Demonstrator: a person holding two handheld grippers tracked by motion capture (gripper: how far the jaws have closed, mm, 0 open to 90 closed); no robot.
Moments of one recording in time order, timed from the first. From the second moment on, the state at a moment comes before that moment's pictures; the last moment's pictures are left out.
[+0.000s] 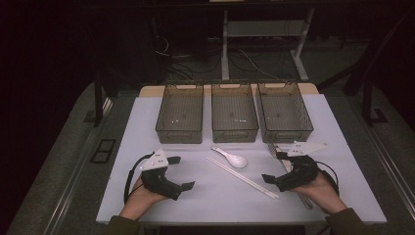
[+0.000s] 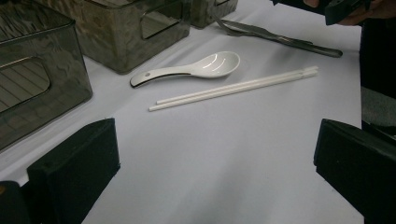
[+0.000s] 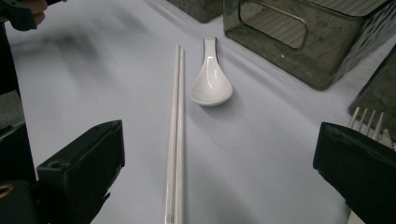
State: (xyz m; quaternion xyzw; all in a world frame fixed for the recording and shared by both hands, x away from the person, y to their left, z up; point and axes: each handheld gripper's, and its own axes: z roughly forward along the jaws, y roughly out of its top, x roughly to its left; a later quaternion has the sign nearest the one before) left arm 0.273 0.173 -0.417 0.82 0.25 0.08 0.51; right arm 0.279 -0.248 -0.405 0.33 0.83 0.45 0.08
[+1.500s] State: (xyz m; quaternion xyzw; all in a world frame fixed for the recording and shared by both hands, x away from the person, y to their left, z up) left arm 0.272 0.175 -0.417 0.82 0.26 0.08 0.51; right arm 0.300 -0.203 -0.412 0.31 0.86 0.41 0.04
